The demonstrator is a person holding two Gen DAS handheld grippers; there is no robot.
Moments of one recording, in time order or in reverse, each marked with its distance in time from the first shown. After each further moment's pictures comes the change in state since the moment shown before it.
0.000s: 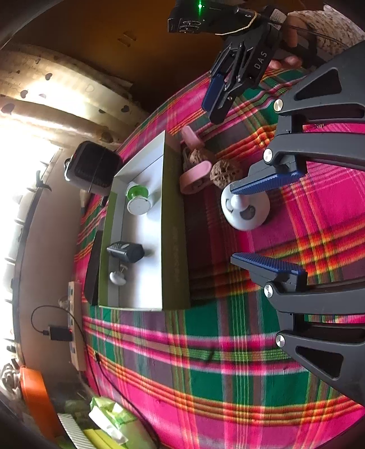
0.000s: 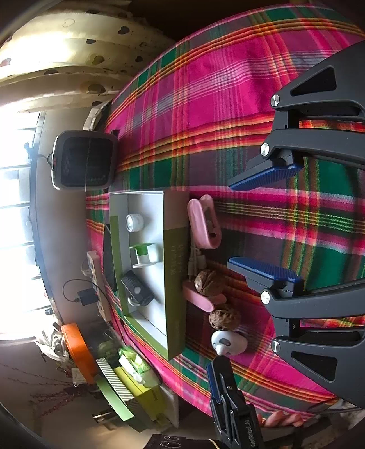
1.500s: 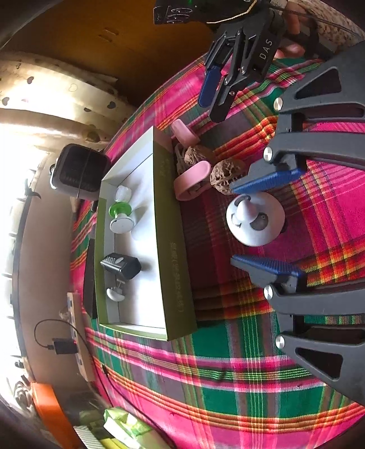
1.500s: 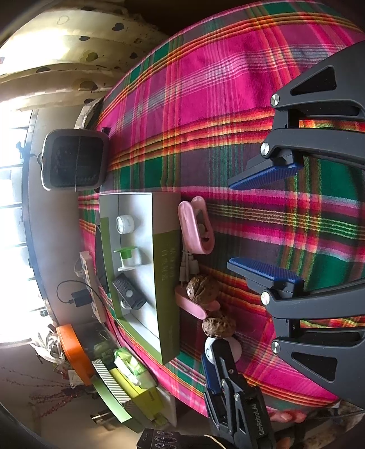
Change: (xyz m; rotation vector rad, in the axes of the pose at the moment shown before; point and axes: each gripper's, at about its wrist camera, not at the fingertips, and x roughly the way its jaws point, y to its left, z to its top) left arm 0.022 -0.019 0.003 0.063 0.021 0.049; right arm 0.010 -0.005 -0.003 0.007 0.031 0.014
